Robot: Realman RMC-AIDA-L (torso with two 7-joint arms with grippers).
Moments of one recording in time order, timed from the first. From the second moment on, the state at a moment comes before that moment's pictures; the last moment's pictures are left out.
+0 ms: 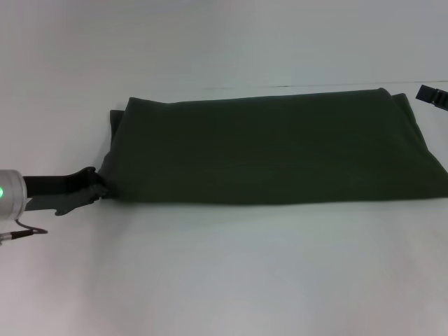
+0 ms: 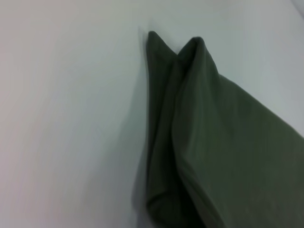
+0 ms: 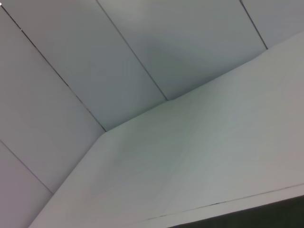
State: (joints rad) left arm -0.67 -2.09 0.45 0.66 2.47 1.22 -2.51; right arm 0.50 1.97 -0.43 -0.65 -1.91 -1.29 1.88
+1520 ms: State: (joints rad) left arm -0.34 -2.07 0.10 0.93 2.40 1.31 -2.37; right arm 0.60 2.04 -0.44 -0.57 -1.87 -1.17 1.80
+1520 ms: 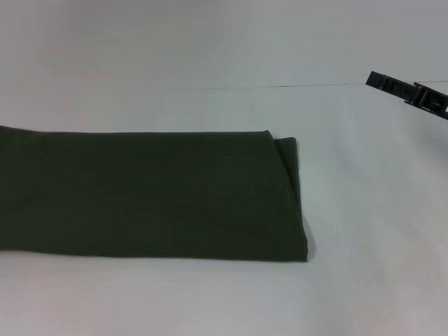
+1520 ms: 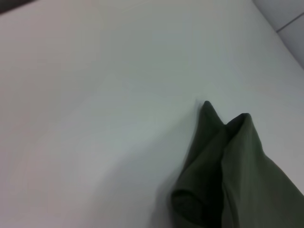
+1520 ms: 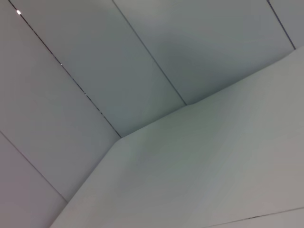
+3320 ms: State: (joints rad) left arm -0.84 -2.17 0.39 -0.15 1.88 1.42 -1.41; right arm 0.58 2.00 -0.52 -0.57 -1.88 -1.21 1.77
